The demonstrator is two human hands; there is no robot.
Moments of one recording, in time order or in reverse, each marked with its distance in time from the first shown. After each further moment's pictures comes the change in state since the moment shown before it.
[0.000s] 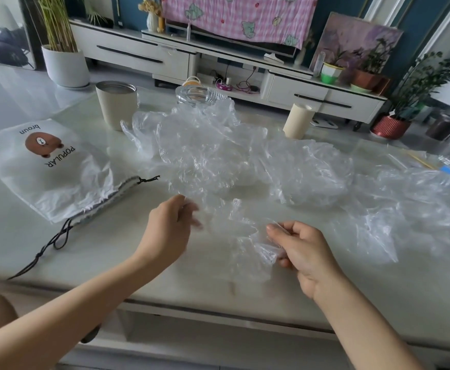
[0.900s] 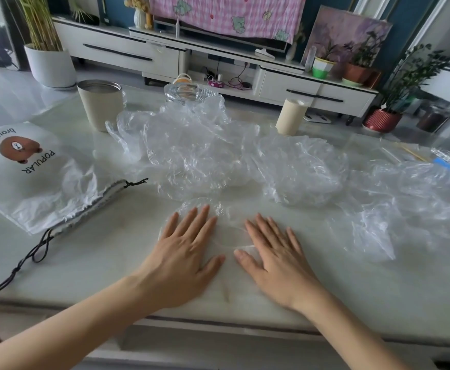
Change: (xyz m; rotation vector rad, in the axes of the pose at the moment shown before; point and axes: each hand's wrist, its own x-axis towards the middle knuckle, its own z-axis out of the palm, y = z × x) left_hand -0.005 -0.036 0.023 0.886 -0.334 0.559; right_hand 0.017 0.037 0.000 -1.247 -0.245 -0.529
